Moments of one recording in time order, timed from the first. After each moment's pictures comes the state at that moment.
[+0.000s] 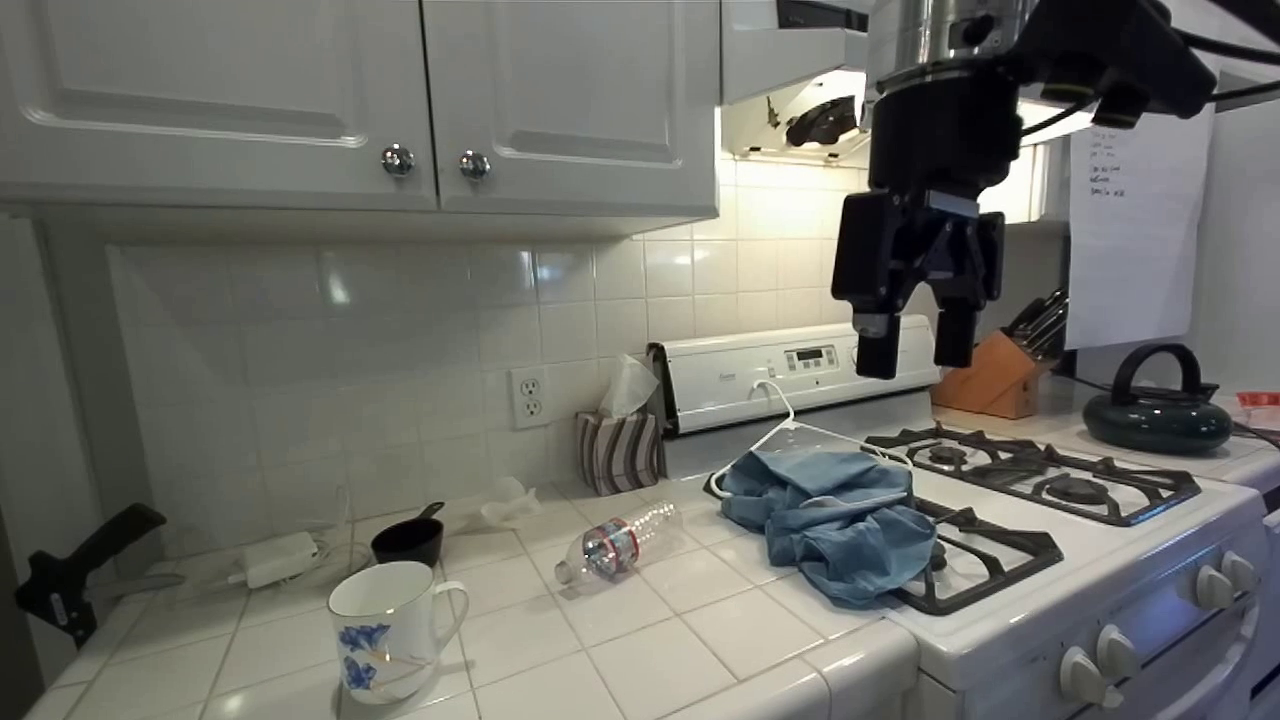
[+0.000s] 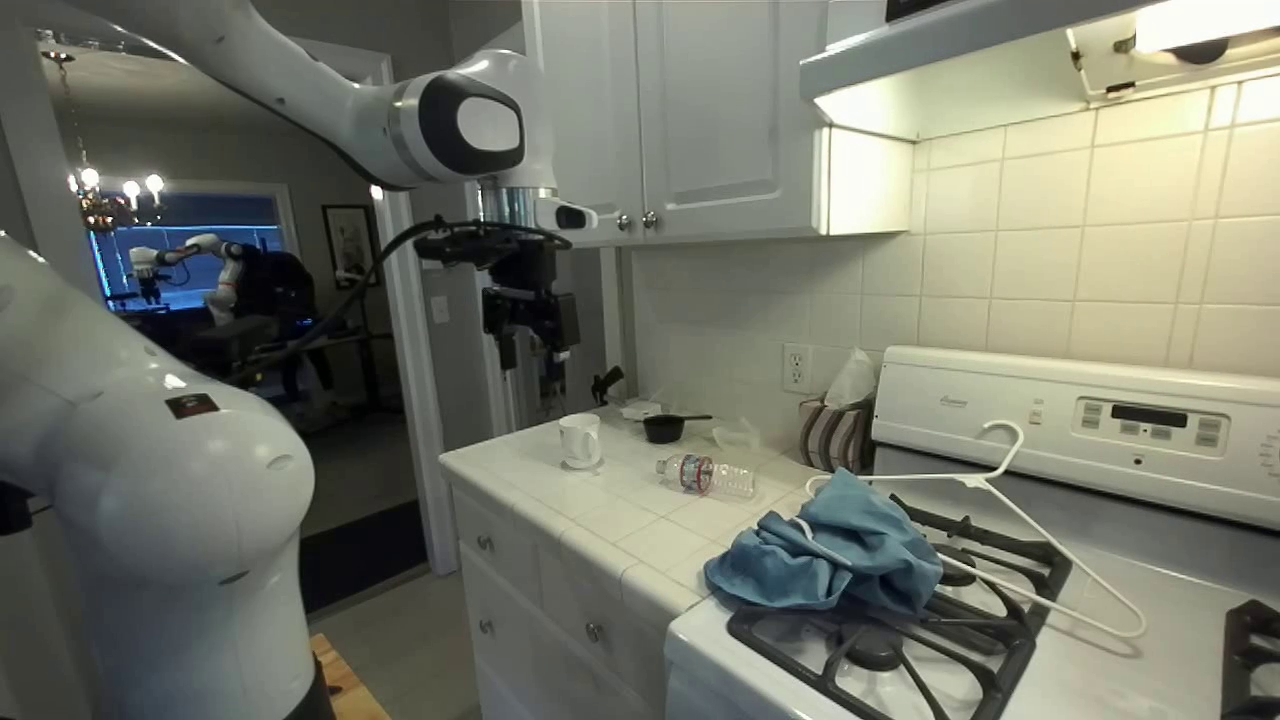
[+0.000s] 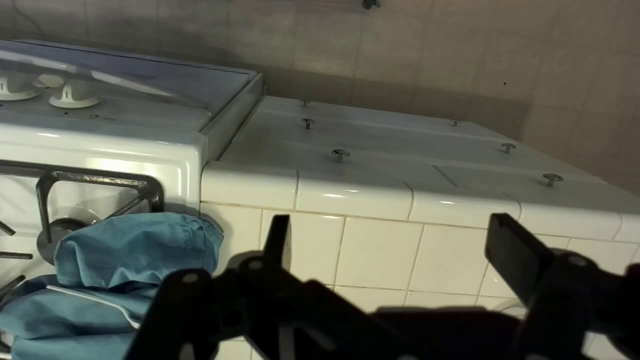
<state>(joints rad) 0.07 -0.67 0.08 -2.60 0.08 1.97 0.09</state>
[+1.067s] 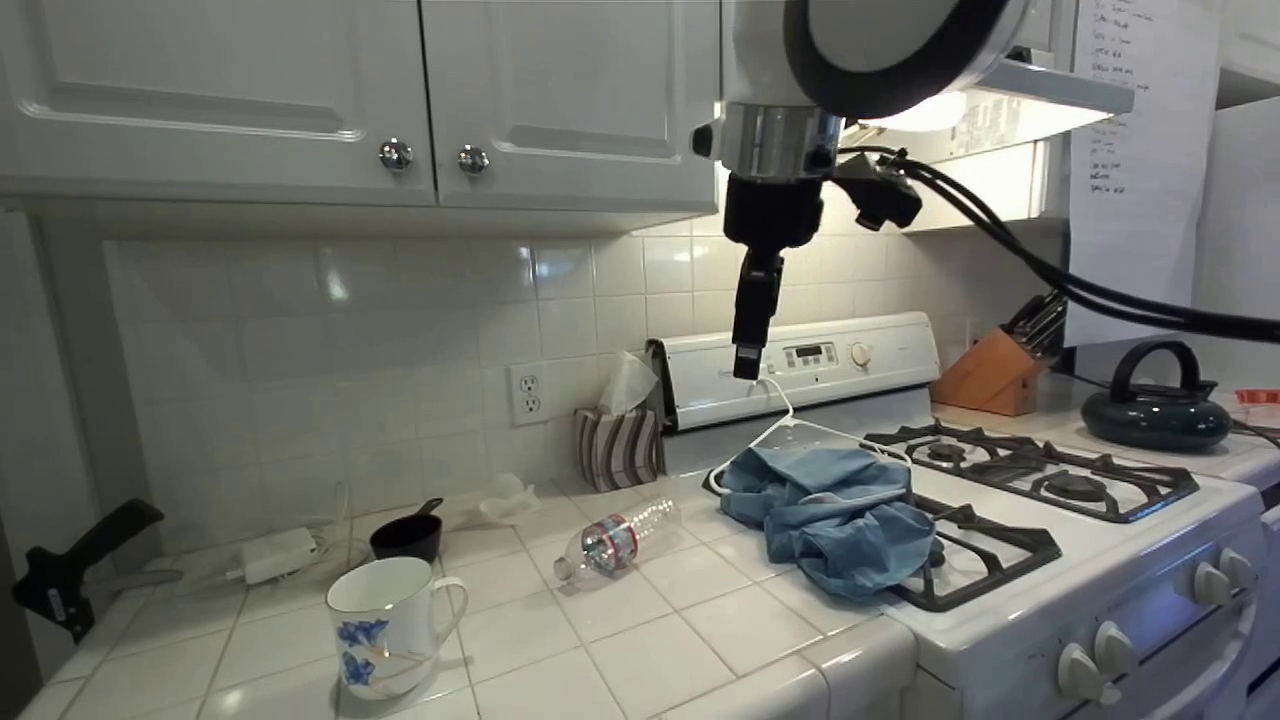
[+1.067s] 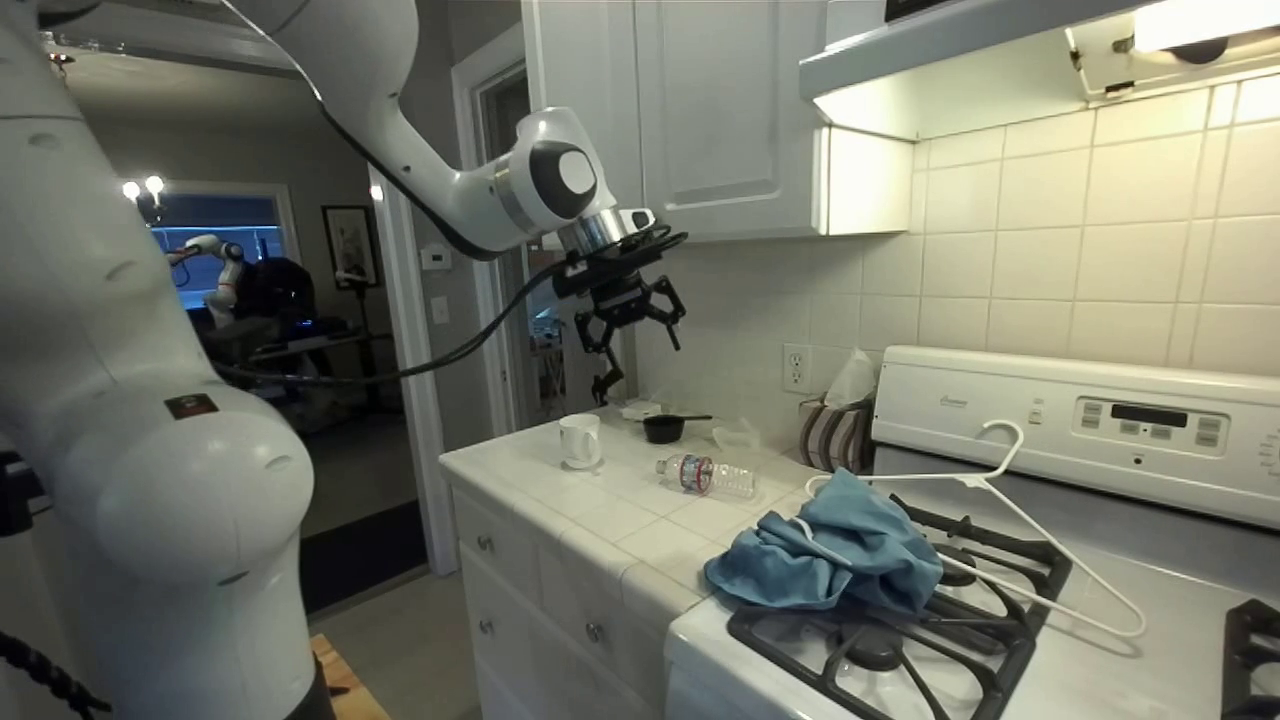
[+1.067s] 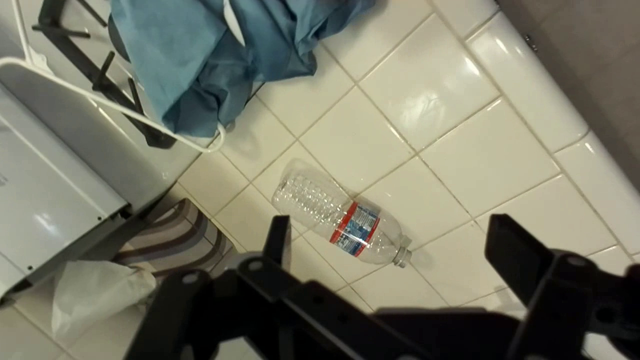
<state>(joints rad) 0.06 -0.27 0.06 -2.40 -0.32 2.44 -0.37</state>
